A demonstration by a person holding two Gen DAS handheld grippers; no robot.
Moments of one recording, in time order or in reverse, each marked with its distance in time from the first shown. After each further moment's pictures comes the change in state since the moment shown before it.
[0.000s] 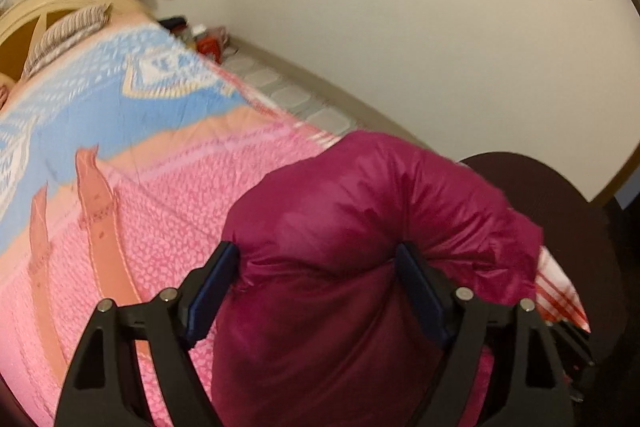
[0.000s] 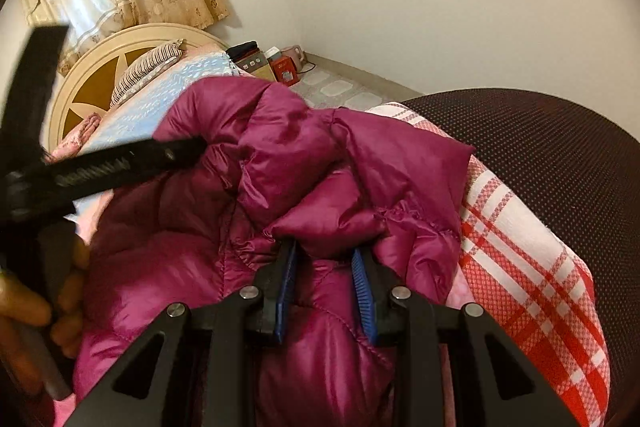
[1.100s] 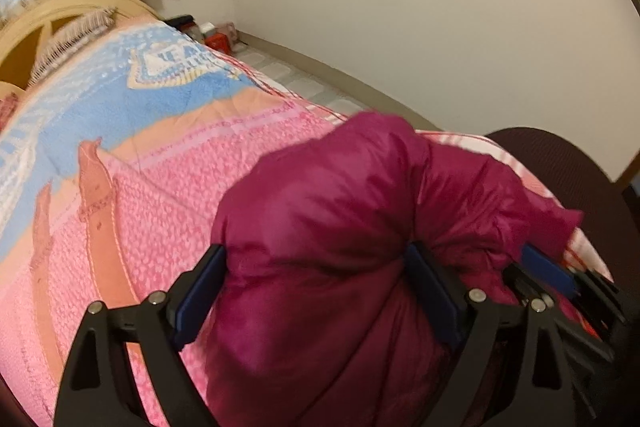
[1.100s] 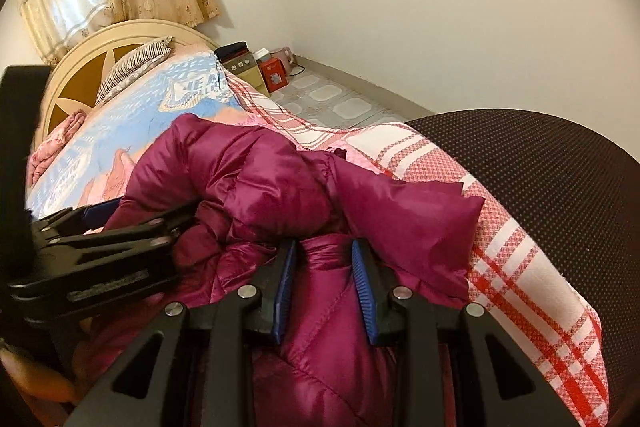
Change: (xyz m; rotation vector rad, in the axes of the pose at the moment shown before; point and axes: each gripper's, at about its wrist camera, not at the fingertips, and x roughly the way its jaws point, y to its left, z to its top) left arm 0.008 -0.004 -0.014 0.030 0.013 0.039; right arm 0.025 0.008 0.019 -0.029 -0.018 -0.070
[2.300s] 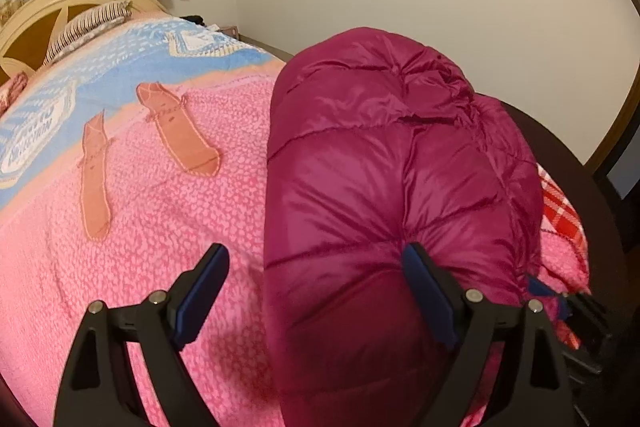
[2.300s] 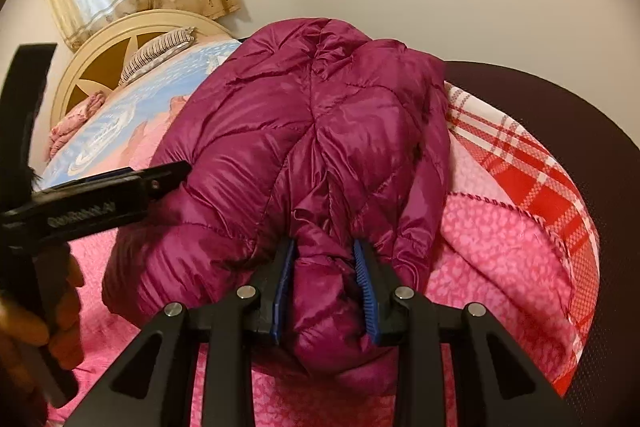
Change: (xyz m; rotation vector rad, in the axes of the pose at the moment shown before) left arm -0.110 0.017 -0.116 -0.025 -0.049 -0.037; right arm -0.114 0.038 -0.129 -0.025 -0.009 0.008
